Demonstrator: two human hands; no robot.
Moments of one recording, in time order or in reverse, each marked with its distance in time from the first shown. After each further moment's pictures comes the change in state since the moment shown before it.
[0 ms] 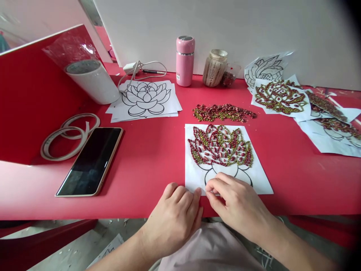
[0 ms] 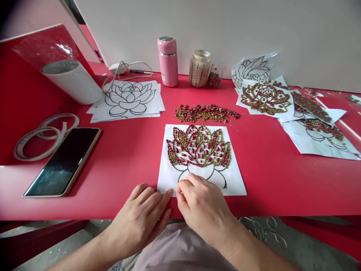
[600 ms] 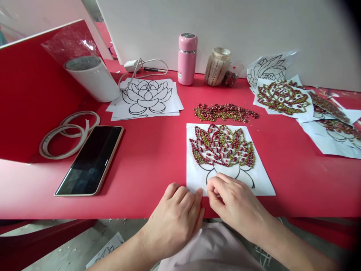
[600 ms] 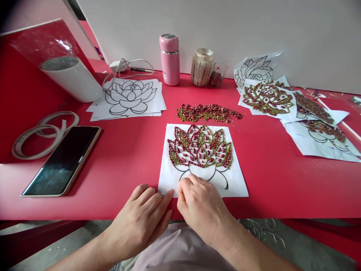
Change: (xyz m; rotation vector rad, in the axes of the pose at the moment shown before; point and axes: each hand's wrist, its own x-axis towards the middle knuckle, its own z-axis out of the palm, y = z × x) left_hand -0.001 0.000 -0.001 -0.001 0.002 0.000; right_hand 0.008 -0.001 0.004 -0.064 -0.012 -0.020
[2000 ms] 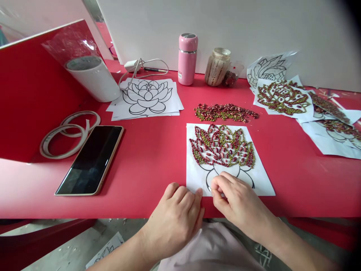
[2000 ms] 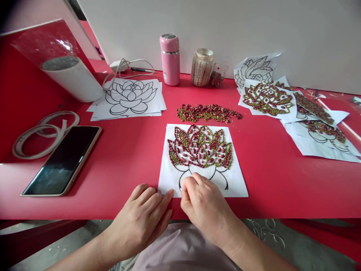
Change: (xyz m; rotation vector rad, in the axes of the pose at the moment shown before) left_hand 0.002 0.001 -0.002 0.008 0.005 -0.007; right_hand -0.005 0.006 -0.006 0.051 -0.002 0.012
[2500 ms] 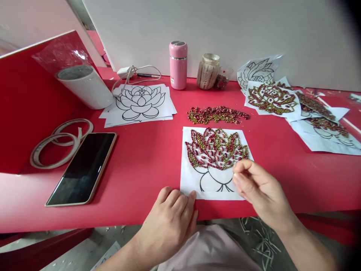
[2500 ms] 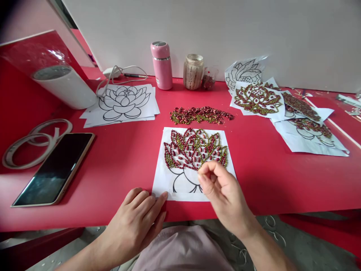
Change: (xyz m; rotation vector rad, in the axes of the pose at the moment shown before) left_hand 0.000 -0.001 0.001 -0.009 0.009 0.004; right_hand -0.017 0.020 -0.026 0.752 0.164 0.306
